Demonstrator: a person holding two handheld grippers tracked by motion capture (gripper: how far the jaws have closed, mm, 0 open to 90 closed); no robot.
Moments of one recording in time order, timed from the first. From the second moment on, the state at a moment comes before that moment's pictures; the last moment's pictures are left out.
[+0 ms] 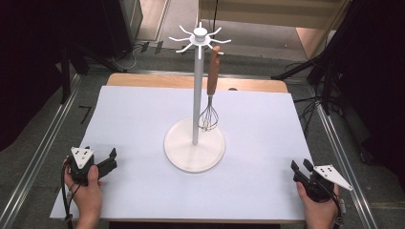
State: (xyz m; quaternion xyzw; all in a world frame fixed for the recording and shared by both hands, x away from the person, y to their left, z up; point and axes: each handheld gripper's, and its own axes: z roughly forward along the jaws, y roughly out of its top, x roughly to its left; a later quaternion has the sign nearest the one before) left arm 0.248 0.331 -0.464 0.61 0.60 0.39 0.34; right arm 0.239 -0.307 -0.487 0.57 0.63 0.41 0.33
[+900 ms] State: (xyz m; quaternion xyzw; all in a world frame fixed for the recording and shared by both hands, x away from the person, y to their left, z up) left arm 0.249 0.331 -0.464 0.61 0.60 0.38 0.34; right arm 0.239 -0.307 -0.487 0.56 0.63 0.42 0.33
